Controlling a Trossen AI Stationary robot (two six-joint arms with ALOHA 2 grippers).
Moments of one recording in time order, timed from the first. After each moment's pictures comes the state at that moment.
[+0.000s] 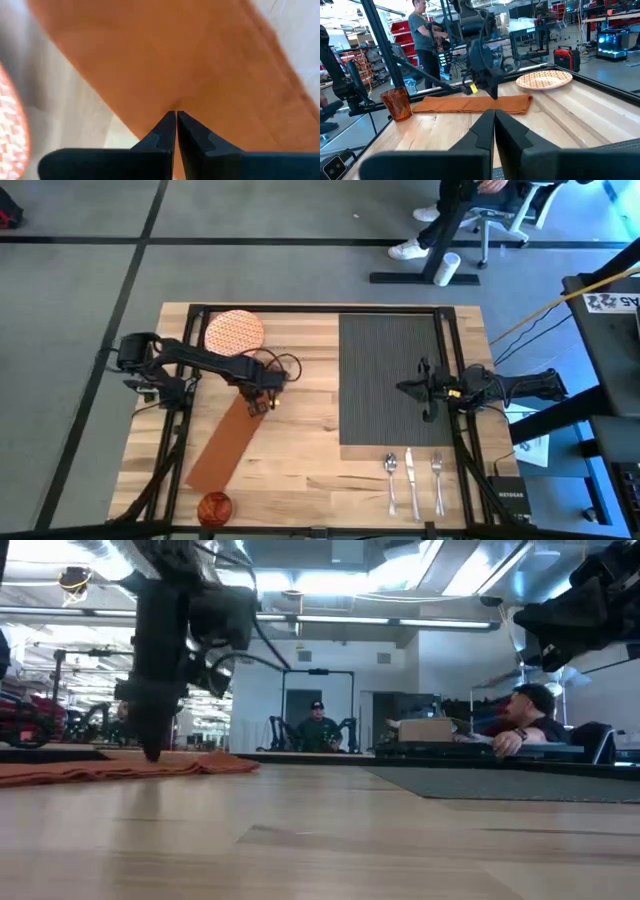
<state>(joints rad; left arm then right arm) 0.06 1.64 0.88 -0.83 -0.19 -0.30 0.14 0.00 0.02 0.00 0.16 0.21</state>
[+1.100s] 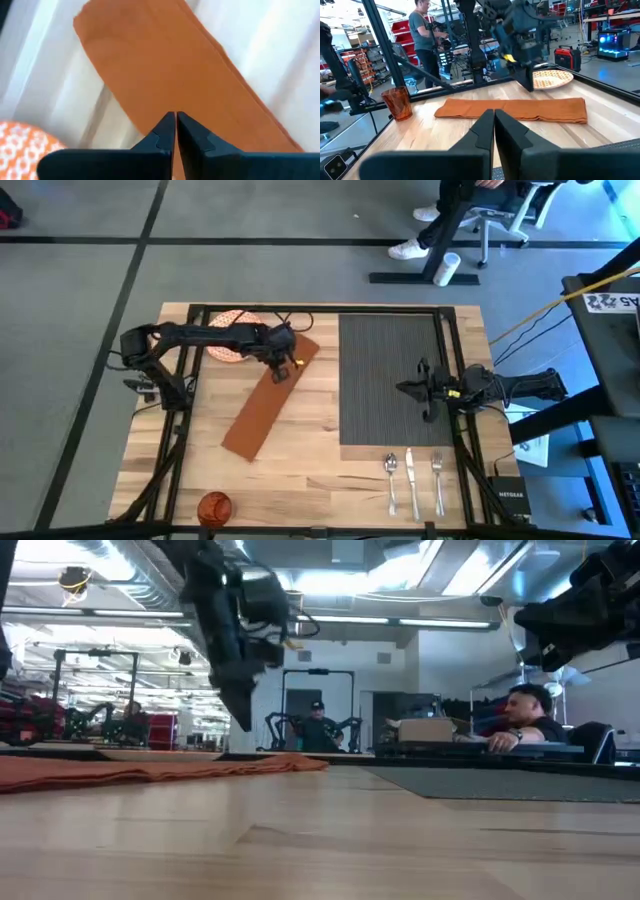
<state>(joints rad) 0.31 1.59 1.08 -0.72 -0.16 -0.04 0.14 0.00 0.02 0.00 0.16 0.21</state>
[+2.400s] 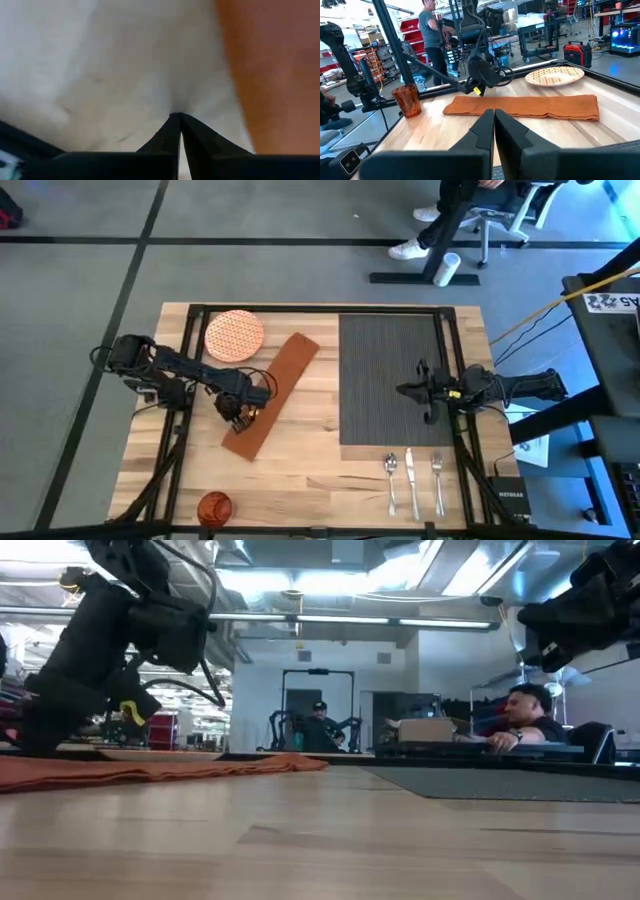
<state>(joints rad) -0.10 1.56 0.72 -0.94 0.16 -0.78 0.14 0.00 0.02 0.00 0.12 0.23</state>
